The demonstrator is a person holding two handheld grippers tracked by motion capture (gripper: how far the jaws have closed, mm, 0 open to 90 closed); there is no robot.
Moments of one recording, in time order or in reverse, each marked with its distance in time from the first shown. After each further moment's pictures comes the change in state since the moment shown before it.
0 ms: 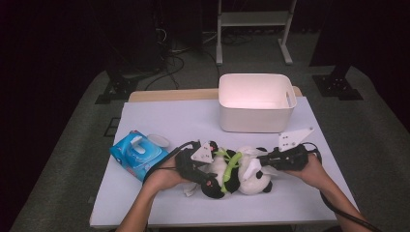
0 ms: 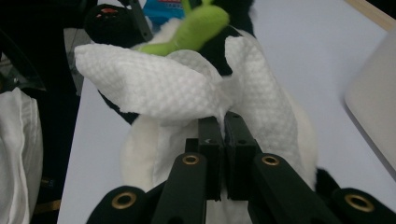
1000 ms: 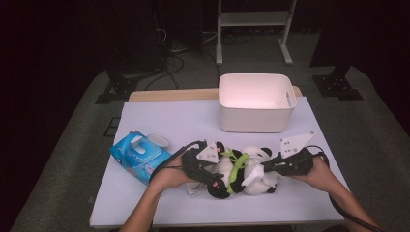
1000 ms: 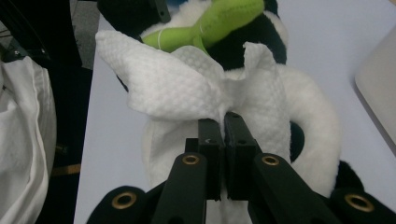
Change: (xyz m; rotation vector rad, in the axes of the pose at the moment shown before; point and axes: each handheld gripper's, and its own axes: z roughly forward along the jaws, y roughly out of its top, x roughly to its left) left arm -0.001 0.012 0.011 -0.032 -0.041 0.017; right arm 0.012 -0.002 -0.012 0.092 0.009 -0.039
